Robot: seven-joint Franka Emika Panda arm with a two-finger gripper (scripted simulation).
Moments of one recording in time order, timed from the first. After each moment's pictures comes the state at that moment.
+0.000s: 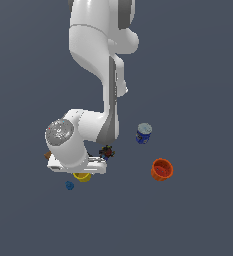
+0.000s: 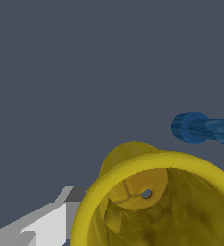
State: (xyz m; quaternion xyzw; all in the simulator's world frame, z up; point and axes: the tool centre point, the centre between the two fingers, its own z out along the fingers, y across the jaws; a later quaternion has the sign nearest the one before) arm 0.110 -0.138 0.067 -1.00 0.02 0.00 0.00
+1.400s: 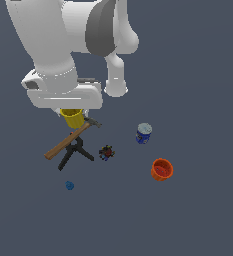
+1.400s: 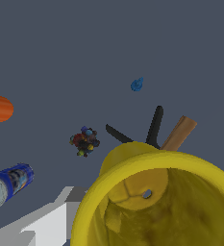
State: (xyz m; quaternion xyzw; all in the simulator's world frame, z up) arm -0.003 -0.142 0.297 -1.00 0.02 0.00 0.00
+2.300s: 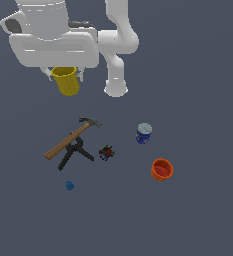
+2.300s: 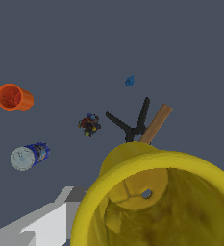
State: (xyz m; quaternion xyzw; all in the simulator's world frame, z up) arm -0.048 -0.145 0.401 -1.00 0.02 0.00 0.00
